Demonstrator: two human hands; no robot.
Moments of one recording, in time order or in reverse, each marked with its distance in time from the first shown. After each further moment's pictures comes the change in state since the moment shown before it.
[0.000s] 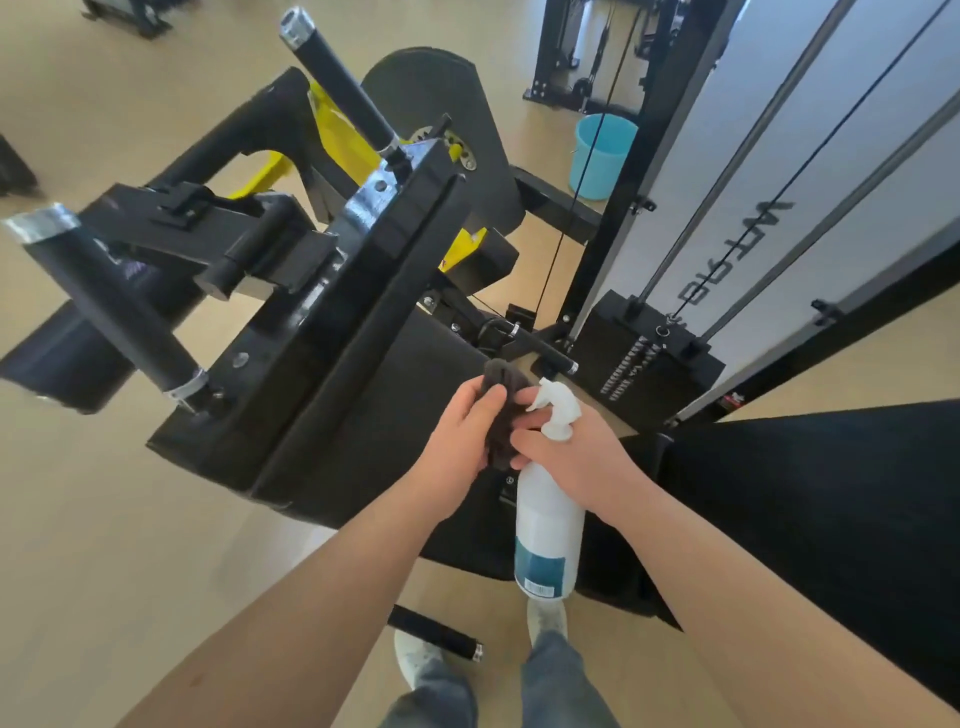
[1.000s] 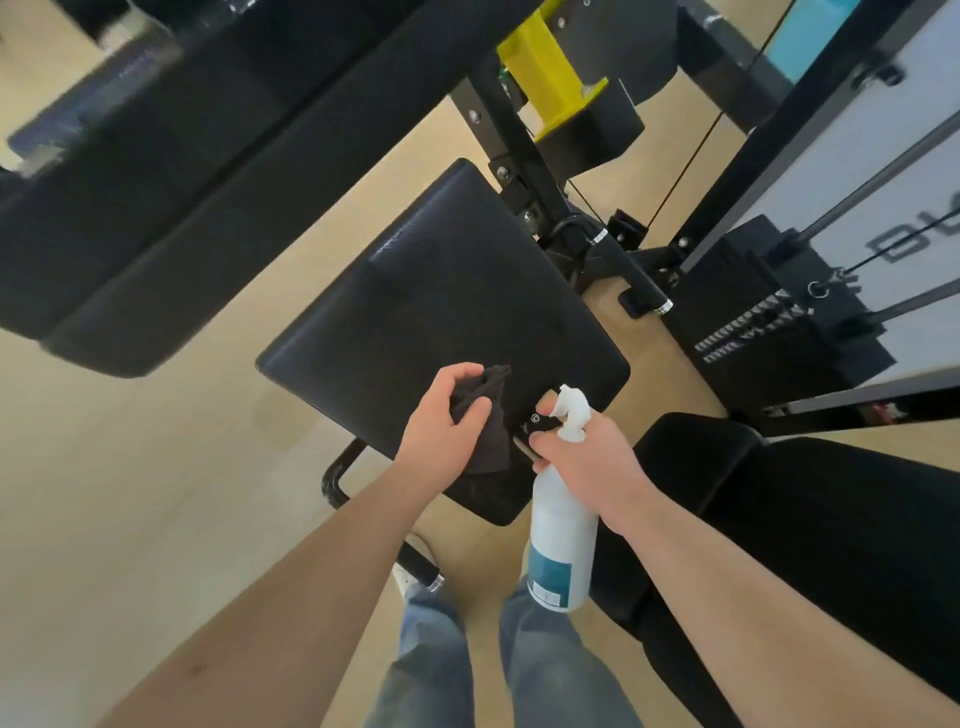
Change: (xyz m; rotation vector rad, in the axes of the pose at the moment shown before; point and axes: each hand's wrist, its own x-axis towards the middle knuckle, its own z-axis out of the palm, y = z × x) left_hand 0.055 -0.143 0.005 0.492 0.506 -0.121; right_hand 0.084 0.158 0.023 -0.133 -0.174 0.264
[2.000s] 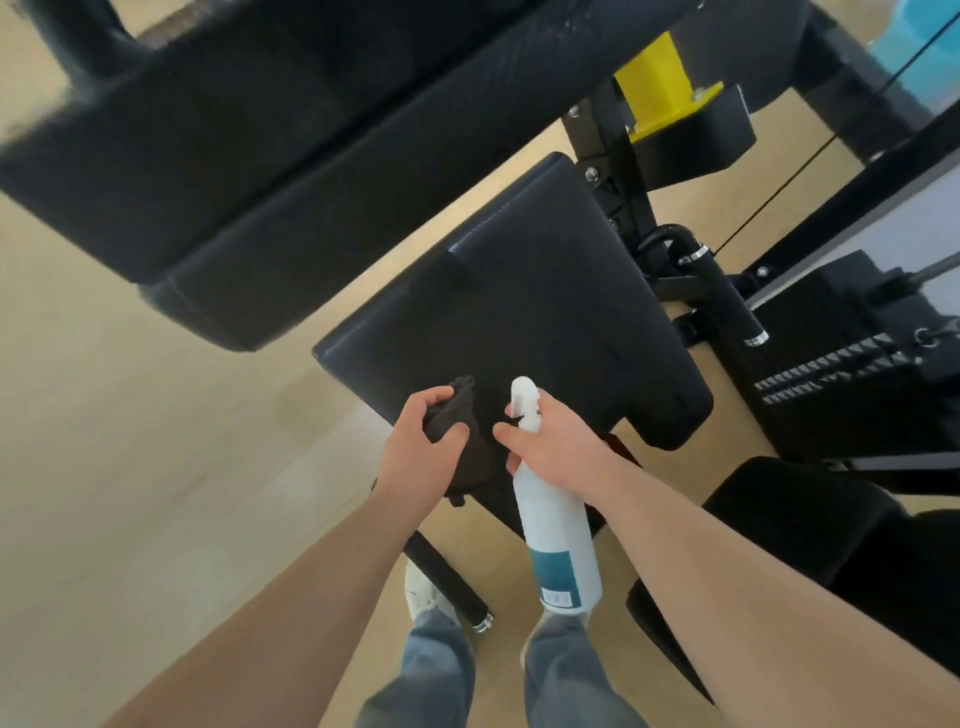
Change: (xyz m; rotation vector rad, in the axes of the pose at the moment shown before) left_hand 0.034 -0.103 -0.063 -0.222 0.186 -0.170; right_hand 0.064 -0.064 0.116 -0.314 -0.191 -0.146
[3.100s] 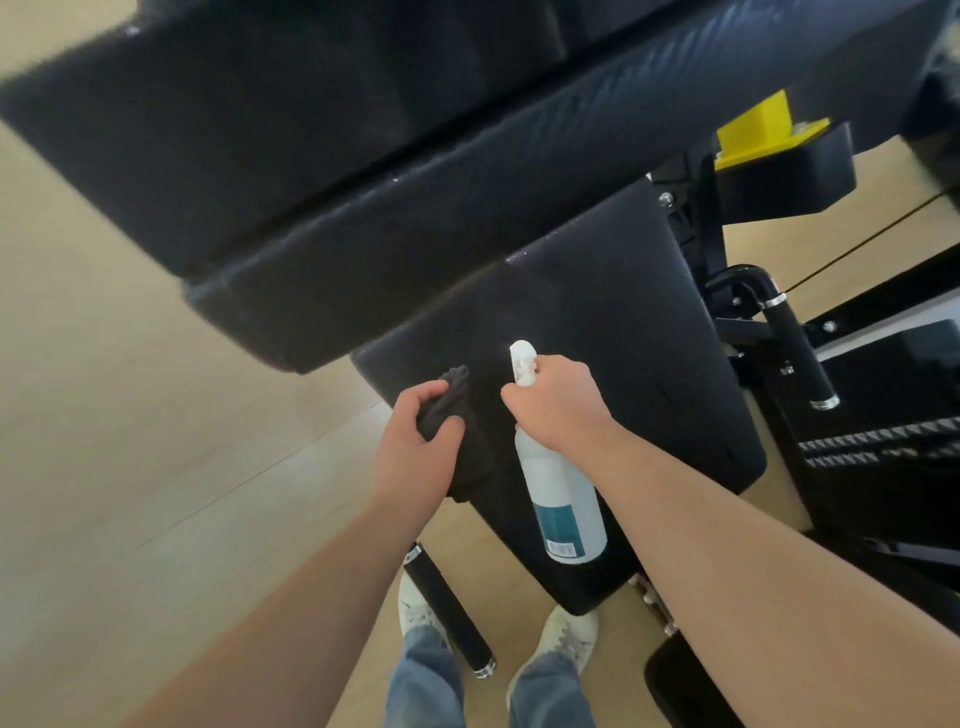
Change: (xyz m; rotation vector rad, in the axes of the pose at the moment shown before) left_hand 0.030 -0.007 -0.024 -0.221 0.190 -0.032; right_hand 0.077 -0.056 0.005 -0.116 0.171 -0.199
